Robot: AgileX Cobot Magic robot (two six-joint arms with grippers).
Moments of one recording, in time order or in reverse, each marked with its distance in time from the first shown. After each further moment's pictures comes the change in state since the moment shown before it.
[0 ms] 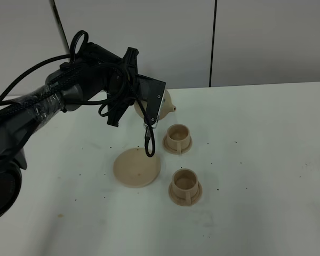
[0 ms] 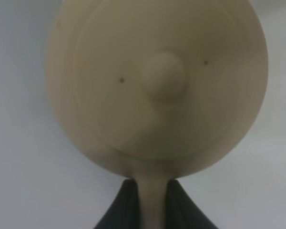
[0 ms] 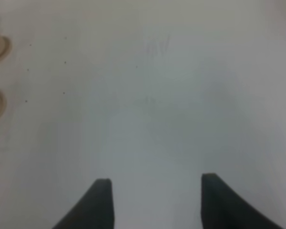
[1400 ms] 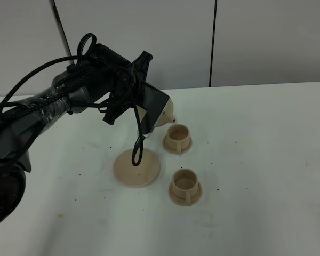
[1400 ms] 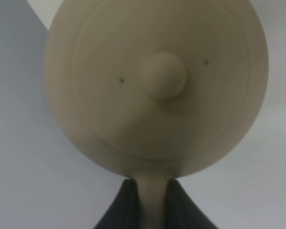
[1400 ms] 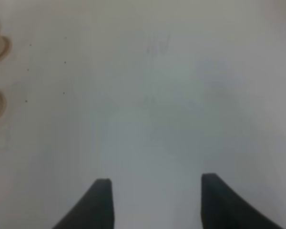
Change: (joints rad) left arm -0.026 0.001 0.000 0.038 0.008 0.218; right arm 0.000 0.000 0.000 0.000 0.000 0.000
